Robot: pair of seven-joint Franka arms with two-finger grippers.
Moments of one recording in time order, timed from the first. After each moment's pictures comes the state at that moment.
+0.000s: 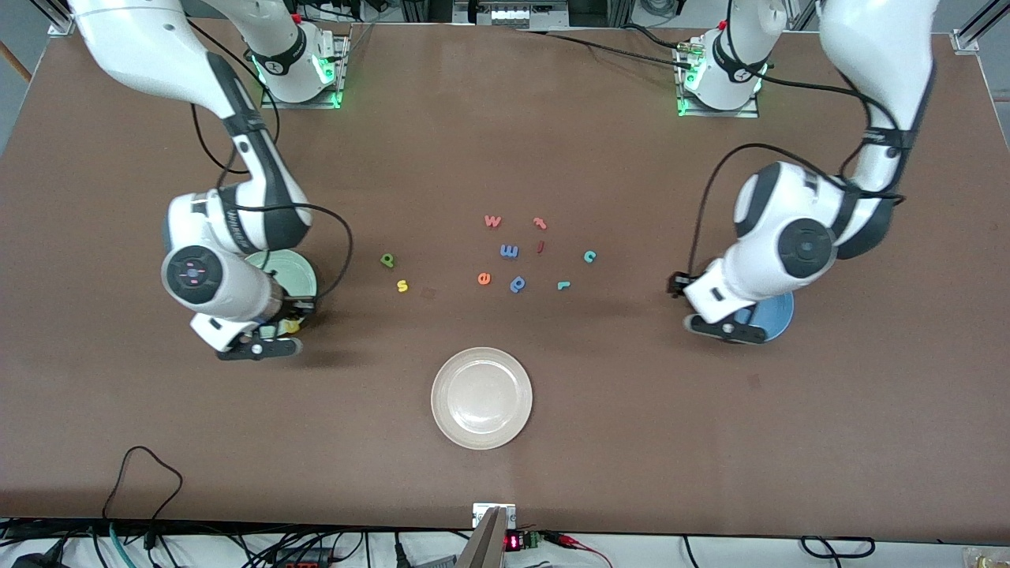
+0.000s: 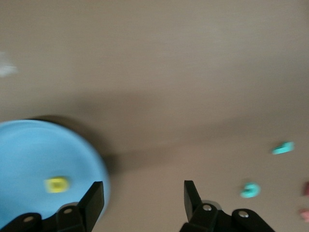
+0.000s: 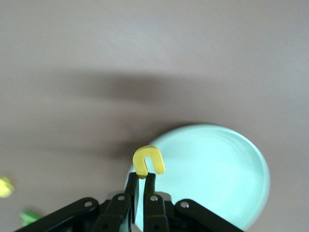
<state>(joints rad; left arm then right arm) -0.05 0.46 -0.29 -1.77 0.03 2.11 -0.20 0.17 0.51 0.02 -1.71 -0.09 2.07 0.13</state>
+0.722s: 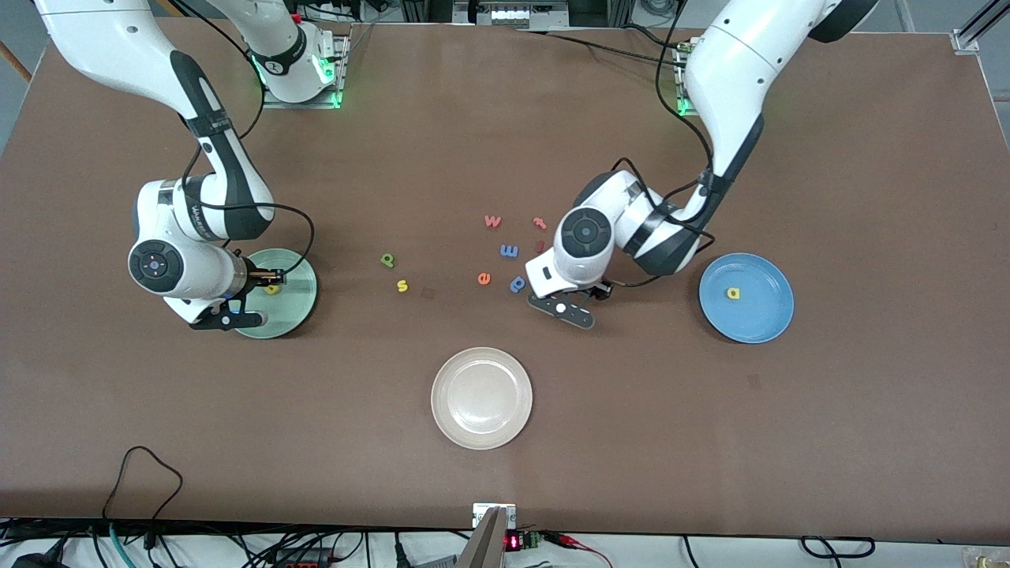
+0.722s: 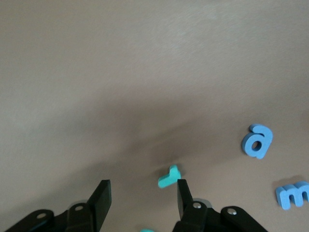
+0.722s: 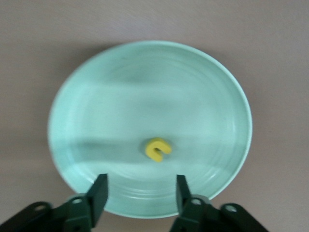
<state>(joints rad) -0.36 0.74 -0.31 -1.56 0.25 2.17 -0.33 0.07 0.45 0.05 -1.91 -0.09 2.12 0.09</state>
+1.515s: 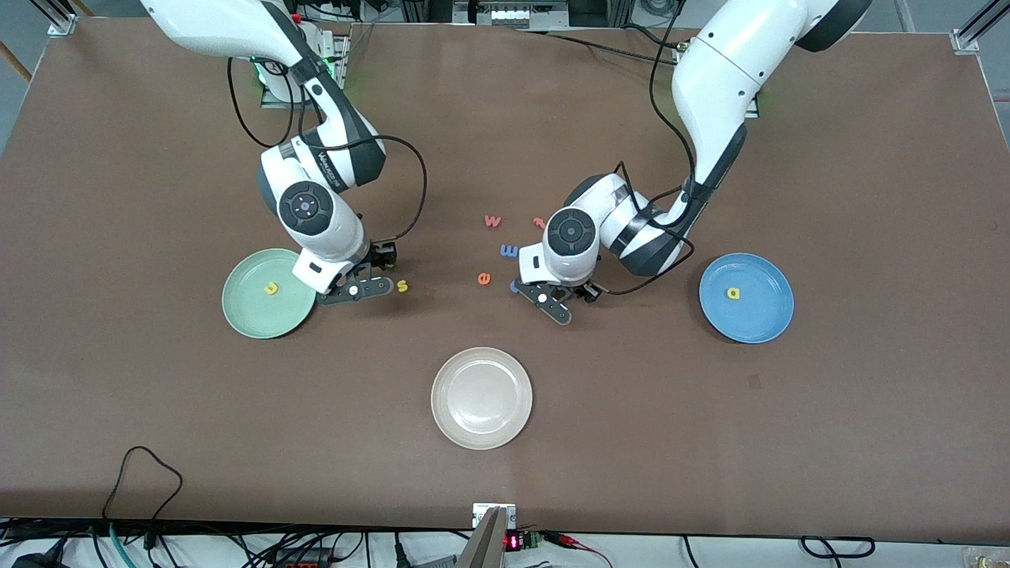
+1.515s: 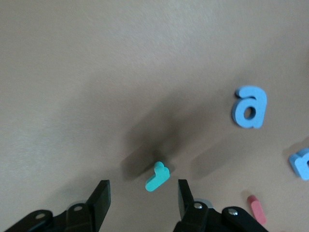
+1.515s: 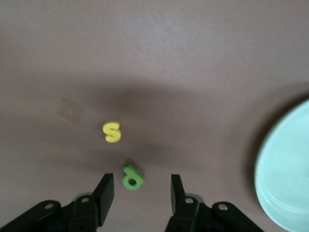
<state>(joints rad) -0.37 0.77 -0.31 -1.59 0.26 2.18 -0.09 0.29 0.44 0.17 -1.92 -0.09 2.26 0.28</state>
